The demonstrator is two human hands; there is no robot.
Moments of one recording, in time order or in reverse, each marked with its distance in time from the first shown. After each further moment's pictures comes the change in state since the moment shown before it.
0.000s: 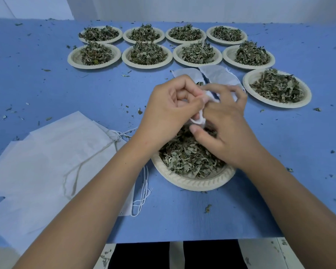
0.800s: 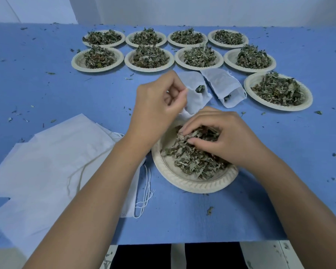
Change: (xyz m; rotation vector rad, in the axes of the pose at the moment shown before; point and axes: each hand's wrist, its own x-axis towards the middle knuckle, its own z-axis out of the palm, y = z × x) left_hand 0.007 -0.008 -0.020 0.515 0.189 0.287; right_hand 0.000 0.004 -0.003 0.490 -0.158 0.067
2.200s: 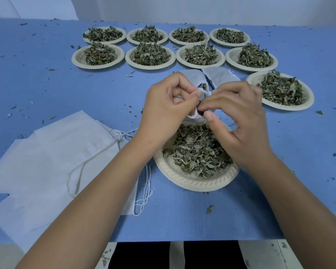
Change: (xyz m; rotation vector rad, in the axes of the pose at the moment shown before) left_hand -0.004 0.016 0.008 -0.439 -0.068 -0.284; right_hand 0.001 -0.001 0.000 -0.414 0.454 -0.221
